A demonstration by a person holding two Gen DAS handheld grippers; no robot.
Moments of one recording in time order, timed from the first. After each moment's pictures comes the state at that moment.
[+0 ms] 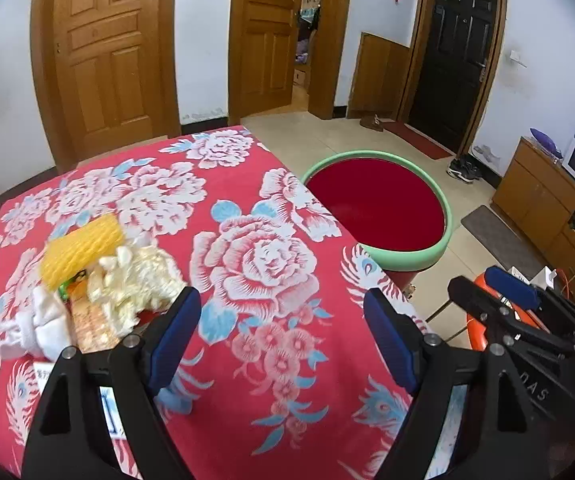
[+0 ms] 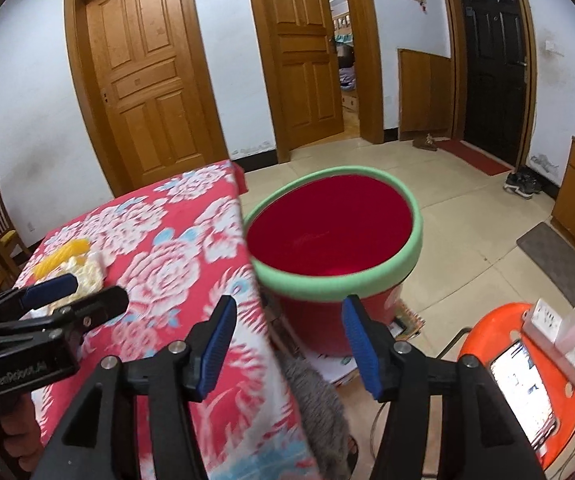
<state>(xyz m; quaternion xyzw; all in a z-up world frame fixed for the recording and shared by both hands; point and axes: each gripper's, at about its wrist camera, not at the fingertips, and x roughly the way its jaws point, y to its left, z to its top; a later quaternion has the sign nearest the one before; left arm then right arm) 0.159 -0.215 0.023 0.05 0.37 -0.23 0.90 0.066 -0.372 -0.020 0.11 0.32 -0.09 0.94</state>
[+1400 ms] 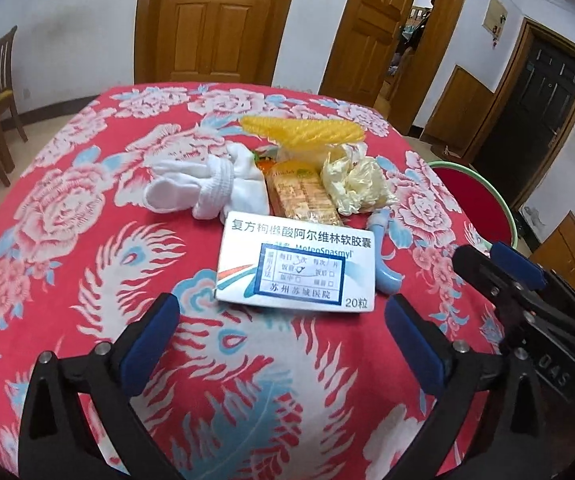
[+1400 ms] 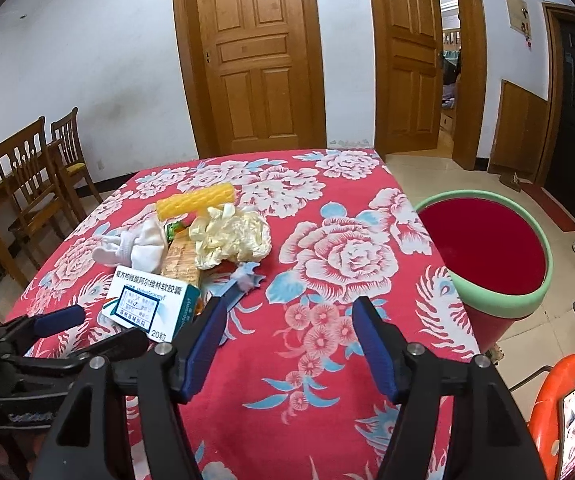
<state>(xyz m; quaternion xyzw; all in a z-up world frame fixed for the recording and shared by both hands) 0.139 -0.061 -0.020 -0.07 0.42 -0.11 0.90 0.094 -0.231 -0.025 0.03 0.33 0.06 0.94</state>
